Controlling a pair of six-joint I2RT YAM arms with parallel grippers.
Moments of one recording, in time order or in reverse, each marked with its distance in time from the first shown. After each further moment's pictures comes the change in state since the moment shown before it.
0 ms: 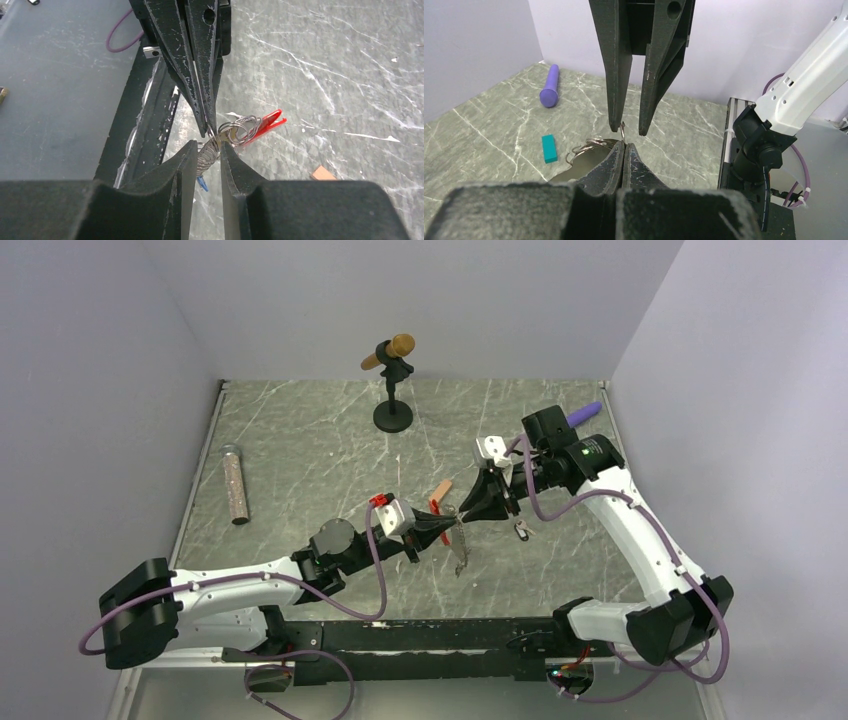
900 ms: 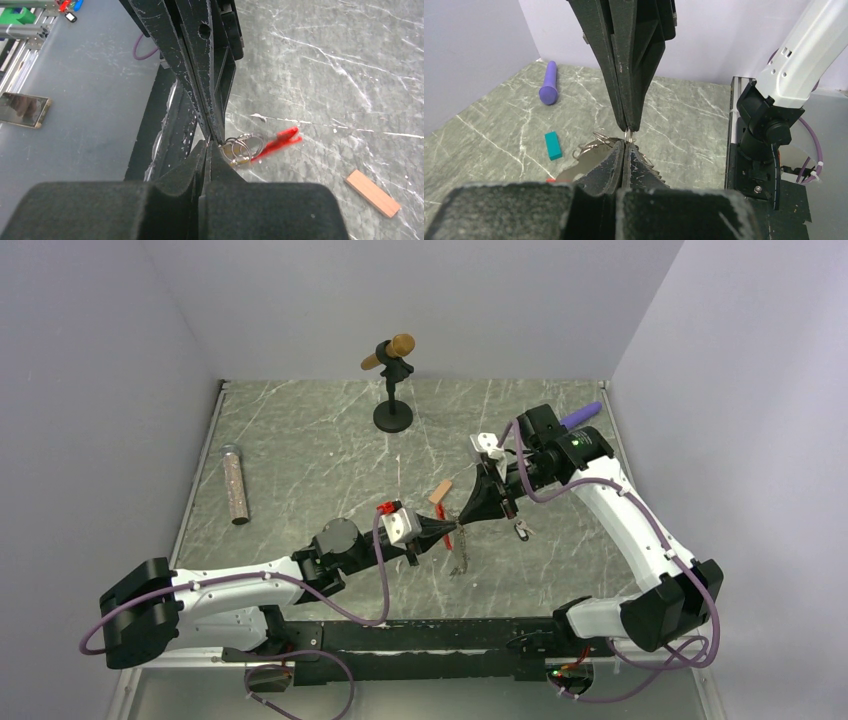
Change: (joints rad) left arm 0.002 0.003 0.000 -0.042 0.056 0.088; right arm 0.006 0.069 0.030 -0.099 -0.042 -0.001
